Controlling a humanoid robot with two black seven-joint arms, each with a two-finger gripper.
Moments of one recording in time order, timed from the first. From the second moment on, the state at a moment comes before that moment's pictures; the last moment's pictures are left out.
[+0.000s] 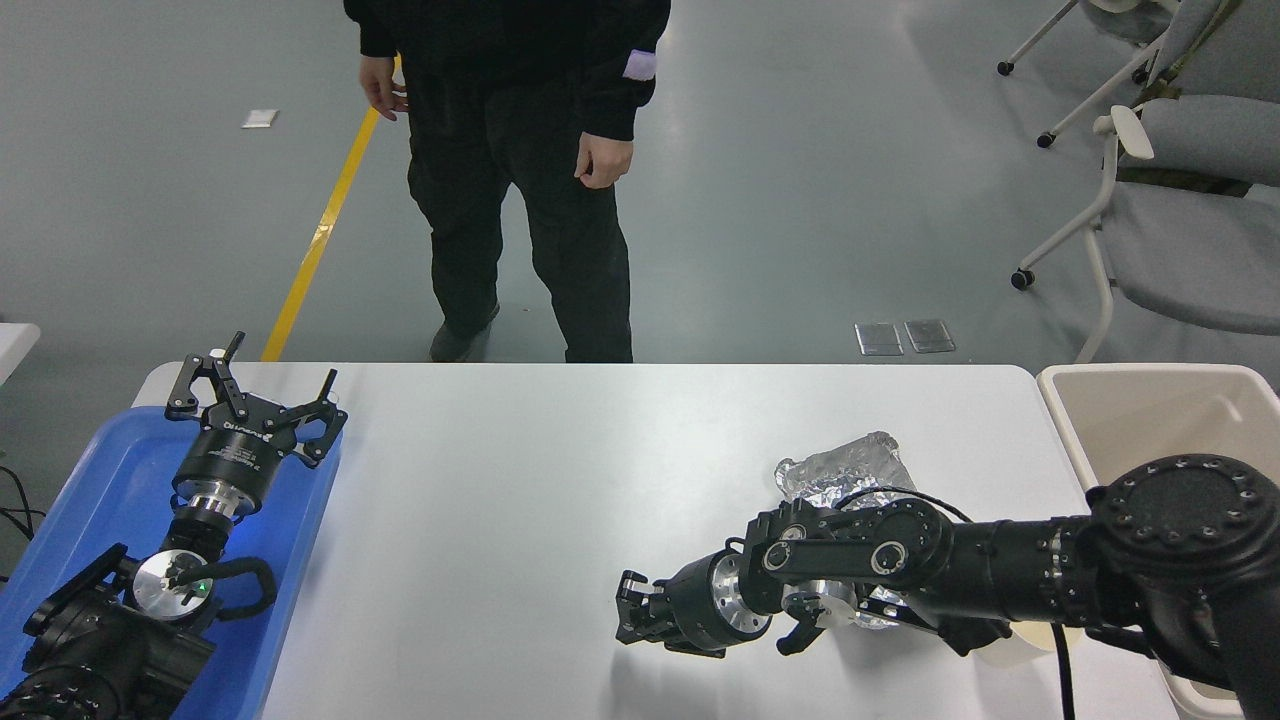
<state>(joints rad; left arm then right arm) -0.53 0.22 -1.14 -0.31 -0.10 -0.79 -0.16 1.02 0.00 -0.38 0.98 -0.26 0.18 -0.18</state>
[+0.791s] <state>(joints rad) -0.53 0.23 -1.14 -0.31 -0.10 -0.79 -0.16 1.02 0.00 -0.39 0.98 -0.26 0.18 -0.18</state>
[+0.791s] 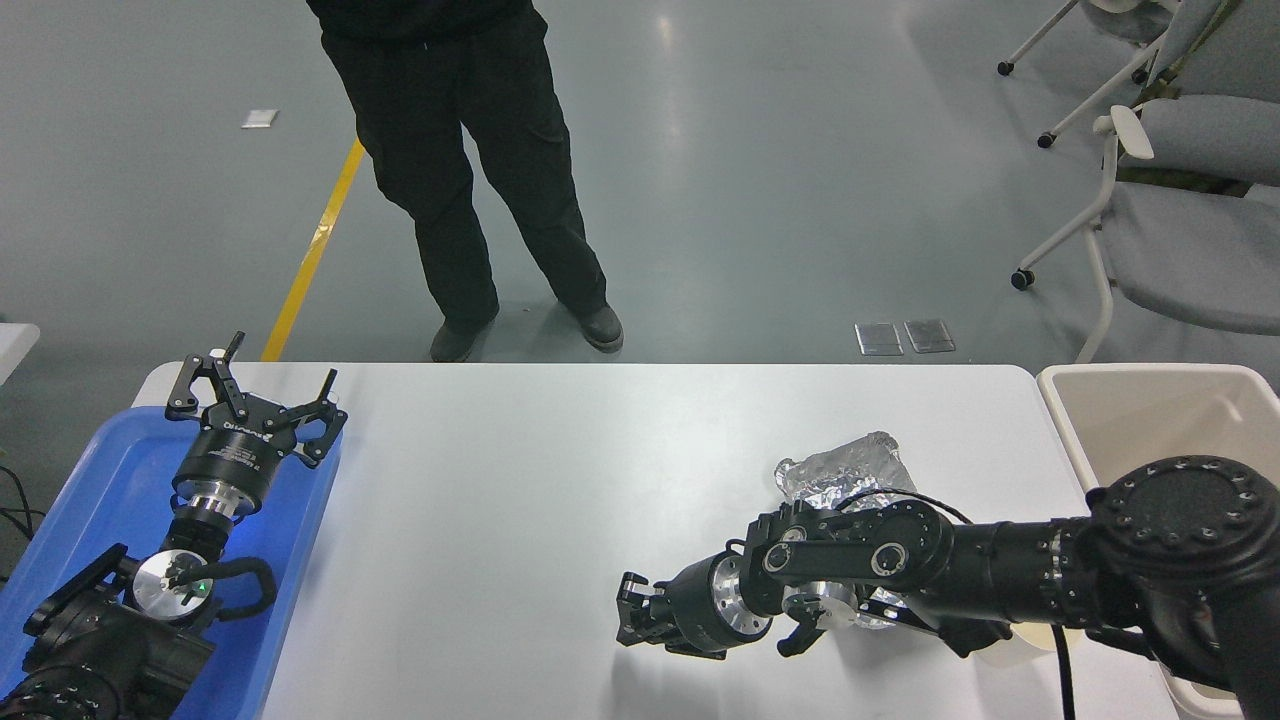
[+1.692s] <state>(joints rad) -0.53 0.23 -1.14 -0.31 -0.11 -0.79 -0.16 1.24 -0.04 -0.54 1.12 -0.14 0.19 -0.18</state>
